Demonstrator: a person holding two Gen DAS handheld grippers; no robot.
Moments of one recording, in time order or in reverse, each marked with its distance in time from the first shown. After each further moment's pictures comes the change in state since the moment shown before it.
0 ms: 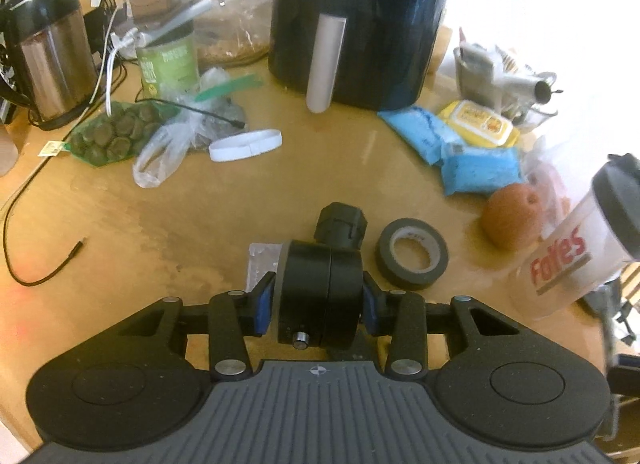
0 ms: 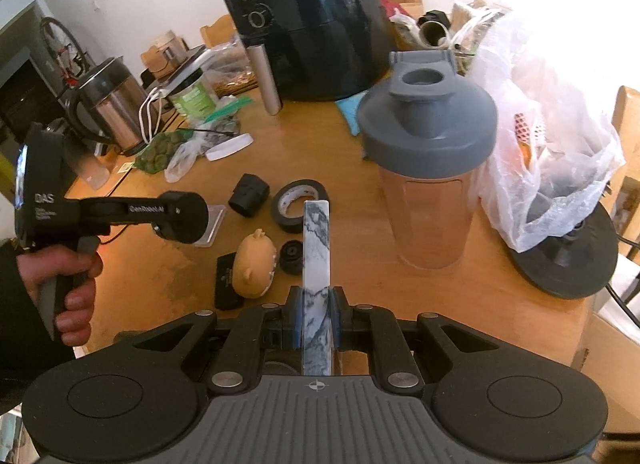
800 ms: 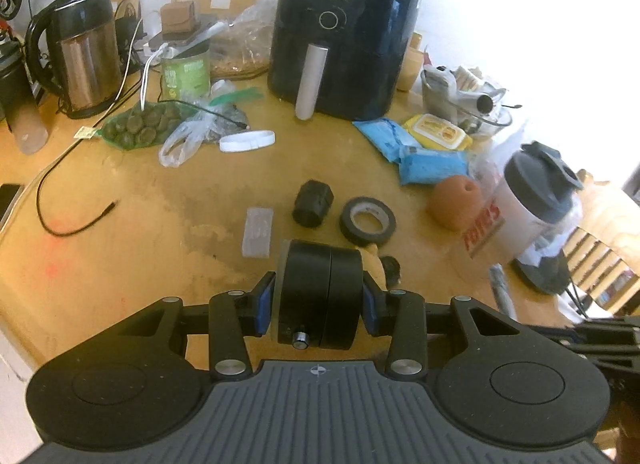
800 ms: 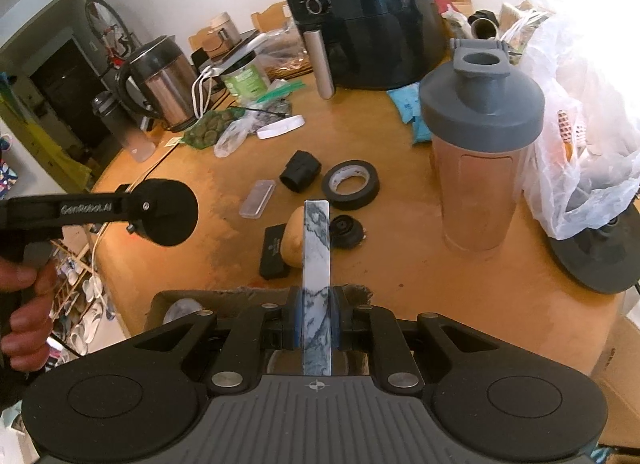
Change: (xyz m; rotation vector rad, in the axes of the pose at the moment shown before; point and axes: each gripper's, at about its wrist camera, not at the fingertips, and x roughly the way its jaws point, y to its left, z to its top) left arm -0.095 -0.012 -0.050 -0.044 -0.045 -0.035; right arm -0.013 0.015 -0.024 -0.078 0.017 0.115
